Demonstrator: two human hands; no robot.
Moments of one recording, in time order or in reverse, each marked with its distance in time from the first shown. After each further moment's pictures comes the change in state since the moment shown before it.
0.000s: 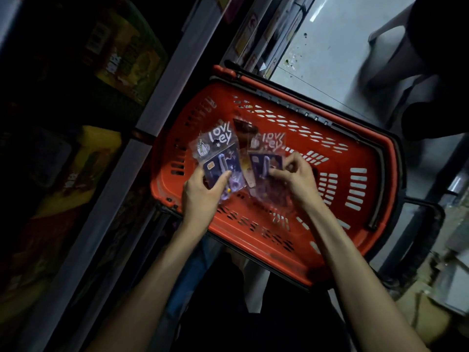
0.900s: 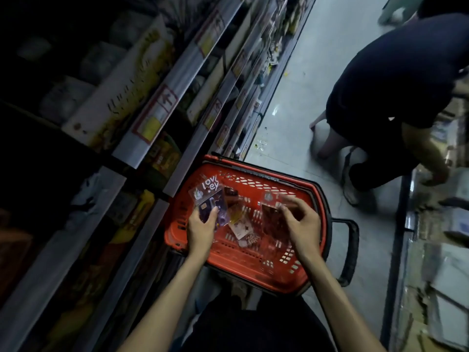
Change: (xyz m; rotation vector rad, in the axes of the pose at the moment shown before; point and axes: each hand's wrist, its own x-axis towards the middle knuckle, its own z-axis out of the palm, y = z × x) left_hand -0.026 0.077 -0.021 -0.142 0.039 0.051; right_hand -0.139 -0.083 -0.049 -0.092 0.460 -0.380
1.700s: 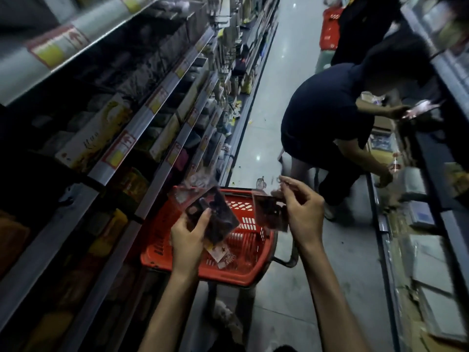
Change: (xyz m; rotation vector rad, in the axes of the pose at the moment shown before) left_hand -0.178 0.144 0.012 -0.237 -0.095 0.304; right_hand -0.065 -0.060 -0.162 0.367 0.289 -0.196
